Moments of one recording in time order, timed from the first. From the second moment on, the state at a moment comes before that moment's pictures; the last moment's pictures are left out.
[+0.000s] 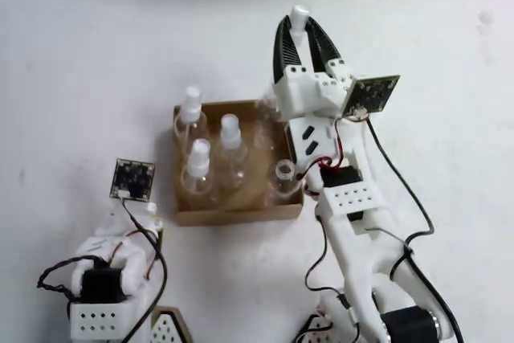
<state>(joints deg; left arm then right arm) -8.0 -103.9 96.9 70.8 -4.9 -16.4 -26.1 55.1 -35.8 -11.6</state>
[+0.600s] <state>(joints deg) -8.0 -103.9 96.9 70.8 -4.9 -16.4 -25.1 60.7 -35.9 -11.6</state>
